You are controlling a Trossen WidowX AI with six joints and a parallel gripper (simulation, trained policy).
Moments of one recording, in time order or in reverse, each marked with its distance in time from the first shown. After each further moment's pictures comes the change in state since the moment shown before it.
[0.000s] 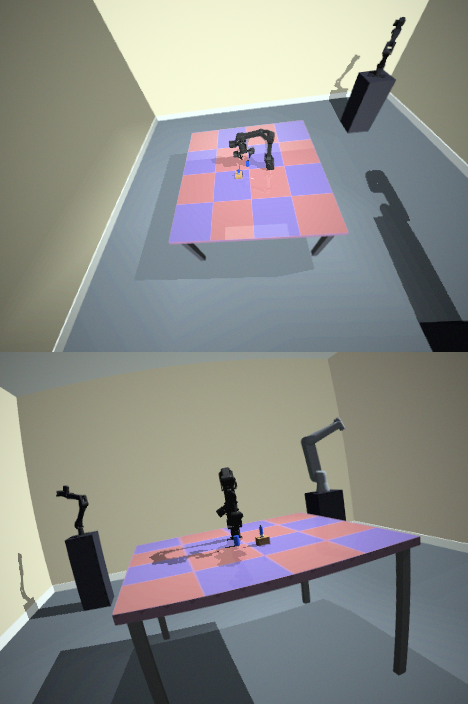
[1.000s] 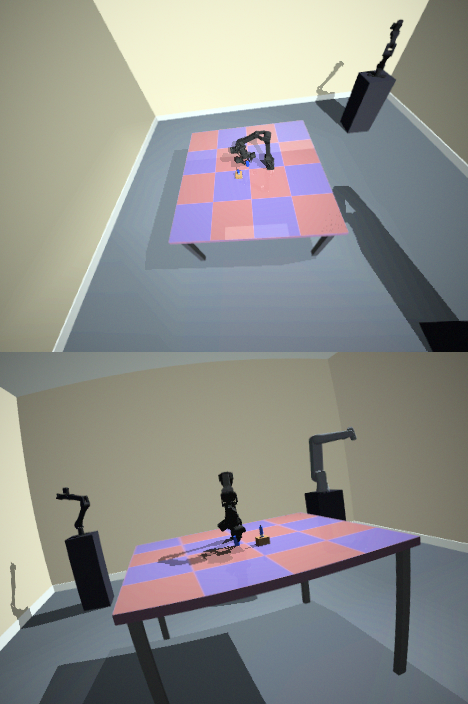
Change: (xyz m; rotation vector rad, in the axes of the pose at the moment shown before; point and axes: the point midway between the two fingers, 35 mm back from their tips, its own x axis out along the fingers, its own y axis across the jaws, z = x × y) arm 0.071 -0.005 0.004 -0.100 0.053 -0.097
